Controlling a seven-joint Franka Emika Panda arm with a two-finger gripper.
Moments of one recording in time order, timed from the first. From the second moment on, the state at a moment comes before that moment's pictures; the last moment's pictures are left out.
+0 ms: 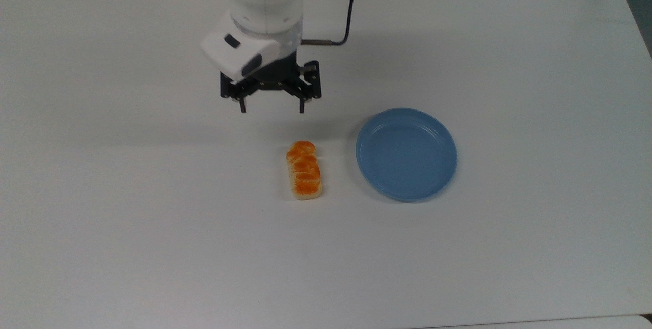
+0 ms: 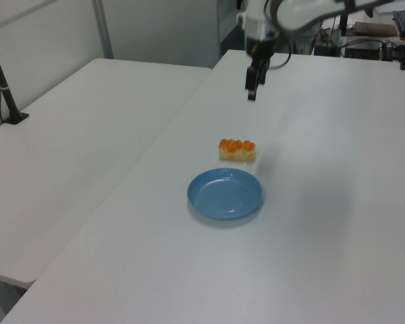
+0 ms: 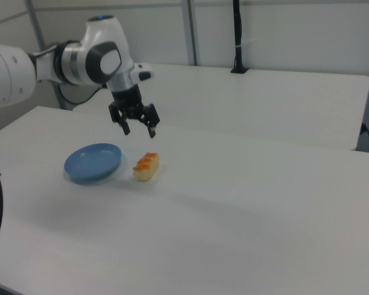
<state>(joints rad) 0.08 0.39 -0.04 -1.46 -0.06 1.93 0.01</state>
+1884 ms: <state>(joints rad) 0.14 0.65 -0.04 -1.43 -0.06 2.18 0.12</state>
